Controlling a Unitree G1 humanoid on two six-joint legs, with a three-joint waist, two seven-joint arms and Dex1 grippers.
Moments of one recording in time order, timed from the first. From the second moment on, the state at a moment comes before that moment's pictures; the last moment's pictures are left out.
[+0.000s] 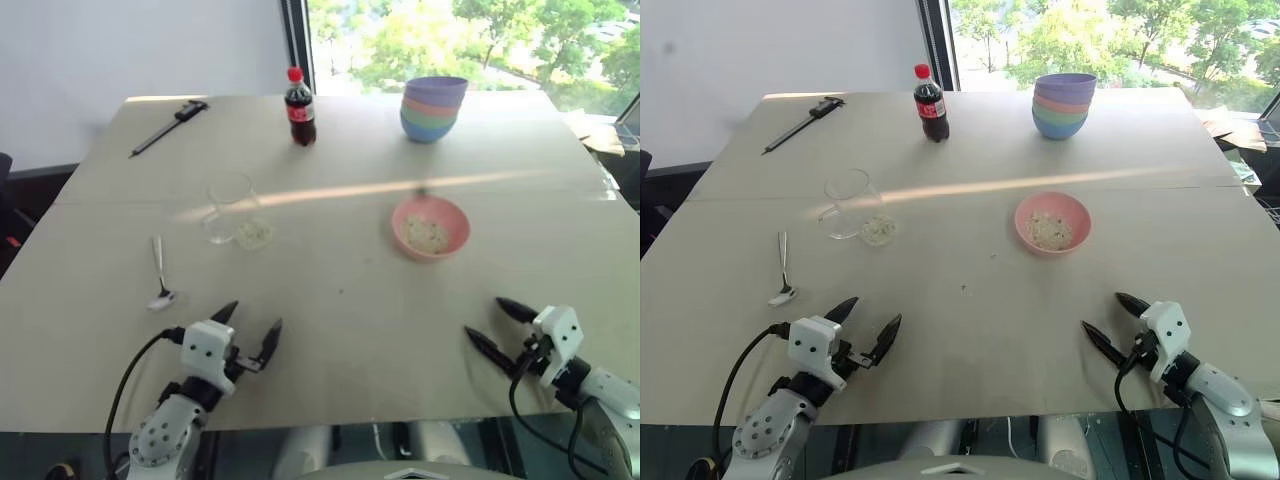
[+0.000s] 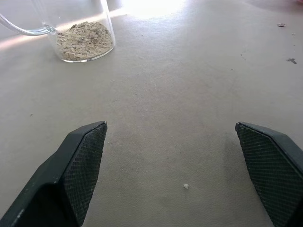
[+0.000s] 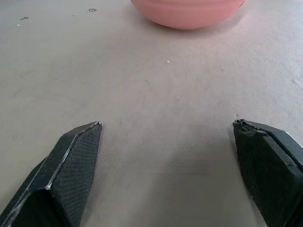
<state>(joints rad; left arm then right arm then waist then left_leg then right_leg) 0.47 0.31 0.14 -0.34 -0.17 -0.07 -0.46 0.31 -0.50 -0.17 -0.14 0.36 -0.05 0.80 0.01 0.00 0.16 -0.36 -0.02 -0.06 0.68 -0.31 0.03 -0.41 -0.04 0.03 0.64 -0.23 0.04</state>
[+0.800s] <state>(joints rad) 0.44 0.30 0.12 -0.30 -0.15 -0.10 -0.44 0.29 -0.45 -0.15 -0.16 0.33 -0.05 0.74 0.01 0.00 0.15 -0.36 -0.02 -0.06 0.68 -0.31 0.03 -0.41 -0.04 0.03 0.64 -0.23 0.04</state>
